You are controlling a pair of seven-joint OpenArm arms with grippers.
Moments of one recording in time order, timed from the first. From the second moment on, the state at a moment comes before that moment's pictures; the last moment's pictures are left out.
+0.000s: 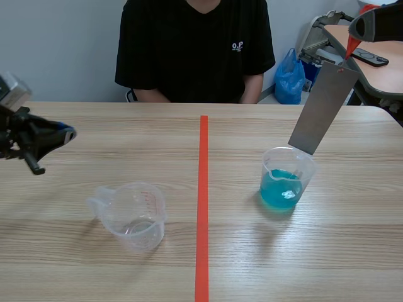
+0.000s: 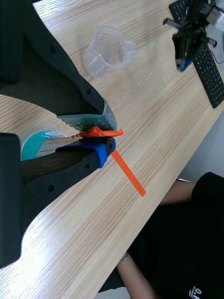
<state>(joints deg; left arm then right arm) -26.2 -39.2 27.5 38.8 -3.1 -45.1 -33.3 7.3 57.5 0.3 95.1 74.4 45.1 -34.7</state>
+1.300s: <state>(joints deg) 44.4 -14.9 -24.1 85.7 23.6 -41.5 -40.2 7.2 54.0 0.3 95.1 69.0 45.1 -34.7</state>
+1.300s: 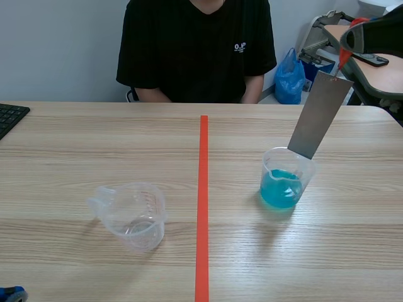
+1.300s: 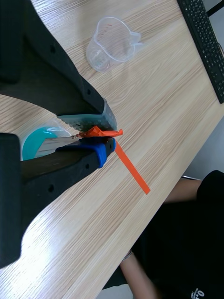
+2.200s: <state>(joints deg) 48.0 -11.5 -24.1 88.4 26.8 -40.5 -41.0 7.2 40.0 -4.1 84.8 50.2 45.1 -32.0</state>
